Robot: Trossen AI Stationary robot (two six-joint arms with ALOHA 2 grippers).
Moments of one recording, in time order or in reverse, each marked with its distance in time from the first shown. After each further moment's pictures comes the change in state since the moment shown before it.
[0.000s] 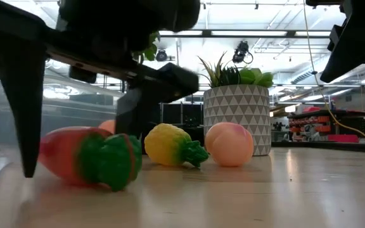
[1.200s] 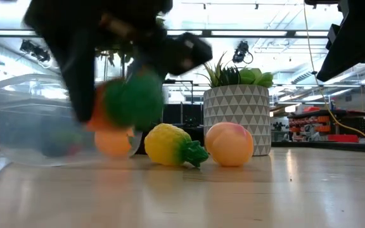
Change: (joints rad) left arm 0.018 -0.007 0.109 -0.058 -0.001 -0.114; right arm -0.001 0.000 0.000 0.005 0.019 -0.005
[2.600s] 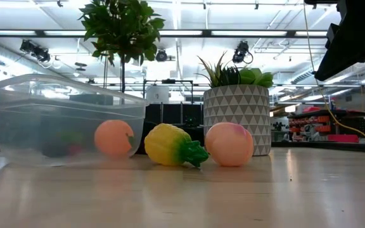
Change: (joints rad) left arm 0.126 -0.181 0.299 -0.040 -0.099 -0.663; right arm 0.000 0.000 0.000 -0.004 0.016 -0.003
